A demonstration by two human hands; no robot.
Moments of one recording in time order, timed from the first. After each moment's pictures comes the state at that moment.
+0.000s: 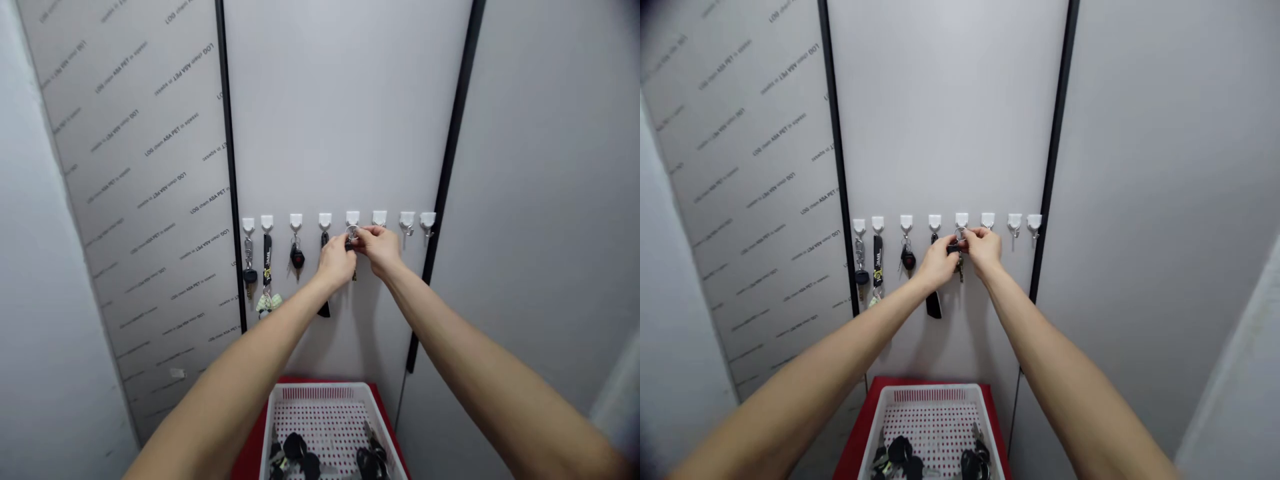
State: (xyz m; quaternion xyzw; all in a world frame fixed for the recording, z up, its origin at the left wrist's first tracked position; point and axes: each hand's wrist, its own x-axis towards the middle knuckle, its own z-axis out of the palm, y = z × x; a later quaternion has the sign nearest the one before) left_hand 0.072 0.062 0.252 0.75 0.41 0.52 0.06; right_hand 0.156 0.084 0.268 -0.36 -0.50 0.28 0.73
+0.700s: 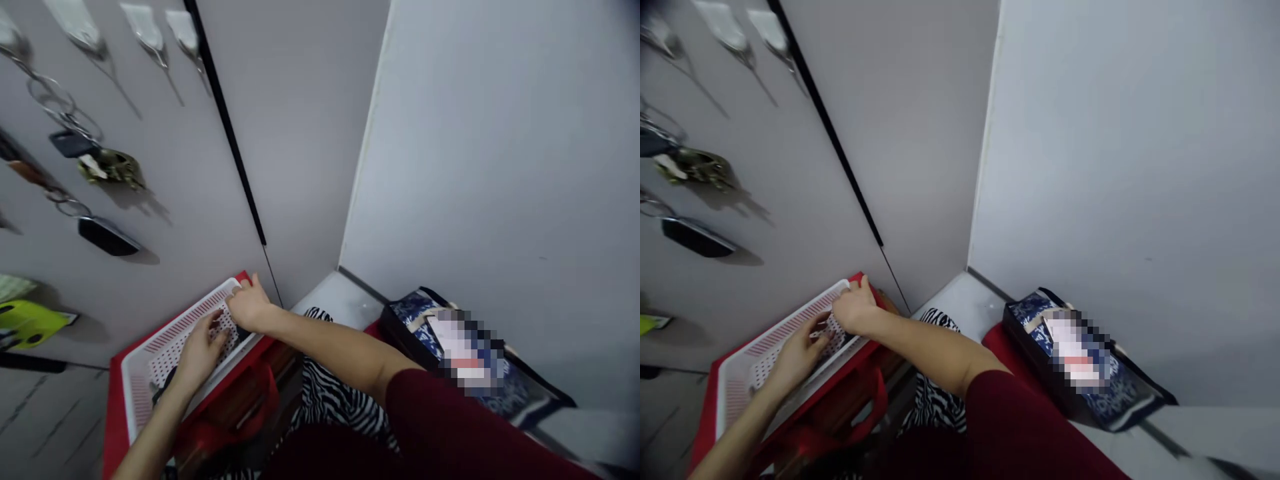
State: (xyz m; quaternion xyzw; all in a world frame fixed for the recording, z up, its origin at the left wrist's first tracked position) left_hand 0.075 0.018 -0.007 0.84 0.45 0.18 0.24; right_hand 0.199 -0.004 0.019 -0.67 -0.74 0.02 0.06
